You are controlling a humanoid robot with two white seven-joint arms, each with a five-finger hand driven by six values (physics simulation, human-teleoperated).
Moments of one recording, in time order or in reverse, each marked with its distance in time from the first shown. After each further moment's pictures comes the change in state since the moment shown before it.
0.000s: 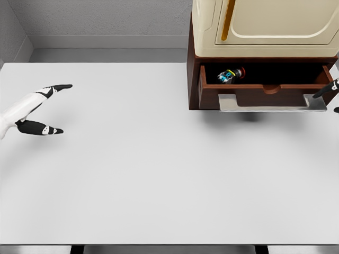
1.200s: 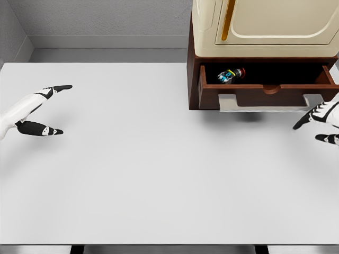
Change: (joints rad) left arm 0.003 0.000 0.001 0.000 0.000 0.000 0.000; right arm 0.153 0.002 -0.030 -0.147 0.043 0.000 0.000
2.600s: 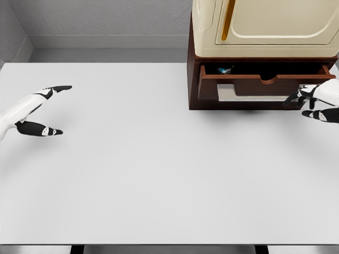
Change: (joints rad) left arm 0.002 0.002 0.000 0.001 0.000 0.000 0.000; right arm -0.322 0.095 0.249 0.176 0.031 0.036 -0.006
